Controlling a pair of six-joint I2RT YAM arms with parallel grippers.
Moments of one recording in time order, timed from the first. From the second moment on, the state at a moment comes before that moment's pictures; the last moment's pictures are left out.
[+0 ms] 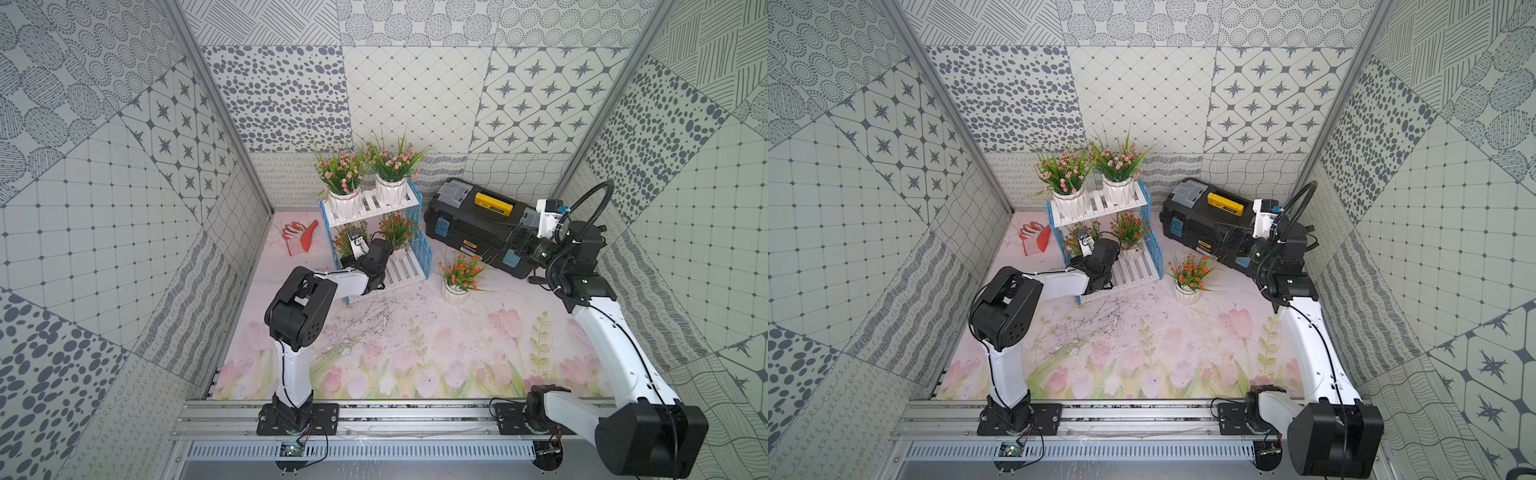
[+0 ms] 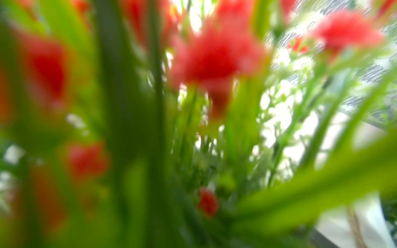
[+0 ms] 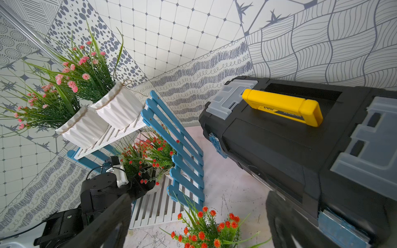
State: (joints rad) left arm -0.54 1.95 1.13 0.15 -0.77 -0.64; right arm -0.03 1.13 1.01 -0.11 -0.52 0.37
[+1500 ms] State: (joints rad) left arm -0.82 1.35 0.84 -0.11 -0.49 -0.43; right arm 0.71 0.94 0.95 -0.48 -0.04 0.33
